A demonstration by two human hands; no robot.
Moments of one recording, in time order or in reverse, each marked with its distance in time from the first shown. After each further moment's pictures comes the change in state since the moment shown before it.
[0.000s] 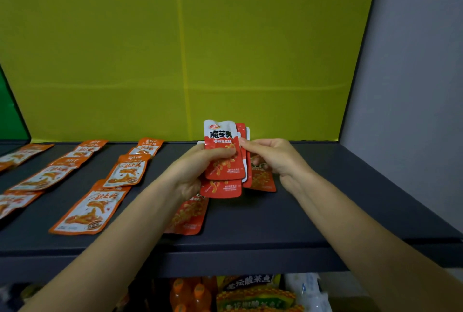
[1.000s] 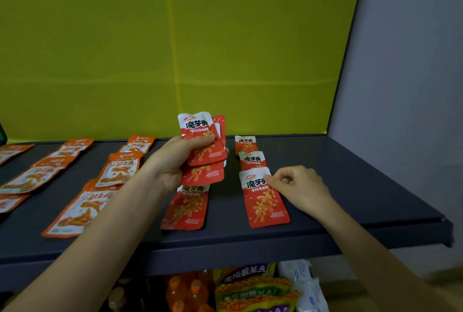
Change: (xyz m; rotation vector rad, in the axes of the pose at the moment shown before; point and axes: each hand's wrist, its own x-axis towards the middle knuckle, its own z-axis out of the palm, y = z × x) left_hand -0.007 0.008 -0.024 -0.070 0.017 -0.022; right_hand -0.047 0.042 -0.032 -0.795 0.090 -0.026
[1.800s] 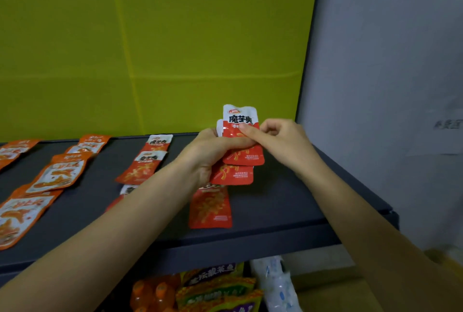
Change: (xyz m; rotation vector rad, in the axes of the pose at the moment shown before) left_hand 0.027 -0.020 0.120 0.119 -0.128 0.006; right_hand 0.031 0.017 -0.062 0.315 0.233 -0.067
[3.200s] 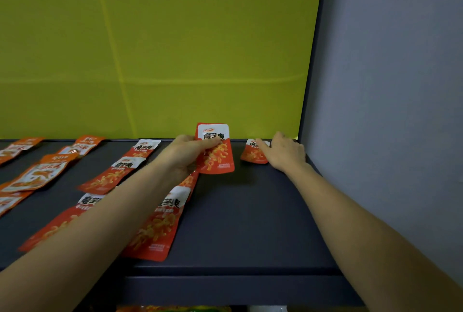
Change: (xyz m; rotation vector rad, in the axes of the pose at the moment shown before) left_hand 0.076 -0.013 0.013 0.069 0.343 -0.030; right_hand 0.120 0.124 0.003 -0.647 -0.122 0.049
